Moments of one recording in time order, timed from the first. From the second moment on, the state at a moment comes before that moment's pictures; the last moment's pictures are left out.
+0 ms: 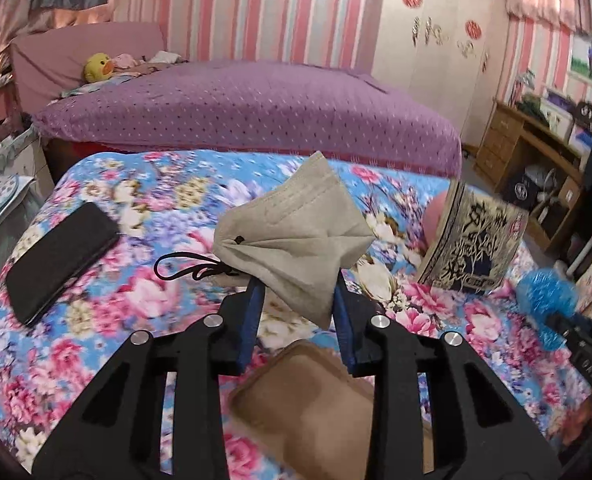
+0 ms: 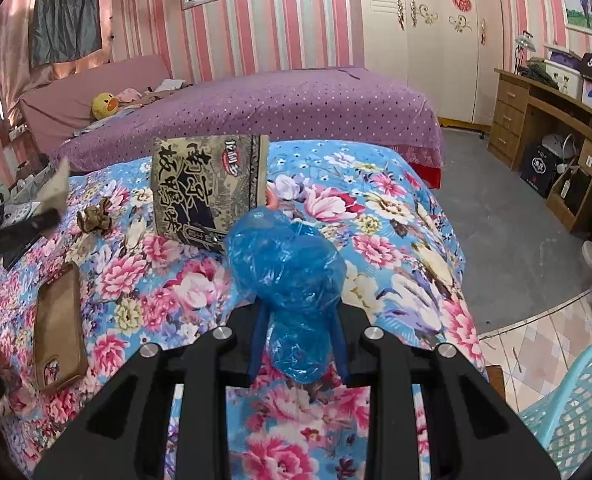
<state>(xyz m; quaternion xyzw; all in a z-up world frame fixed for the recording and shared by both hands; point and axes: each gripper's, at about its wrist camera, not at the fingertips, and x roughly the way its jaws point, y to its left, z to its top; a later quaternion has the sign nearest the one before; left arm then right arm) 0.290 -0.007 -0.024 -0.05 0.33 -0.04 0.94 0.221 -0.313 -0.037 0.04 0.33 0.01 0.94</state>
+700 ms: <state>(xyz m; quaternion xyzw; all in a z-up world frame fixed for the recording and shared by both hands) 0.218 -0.028 -0.033 -0.02 0.34 -0.04 0.94 0.169 -0.312 -0.021 0.03 0.30 0.02 0.95</state>
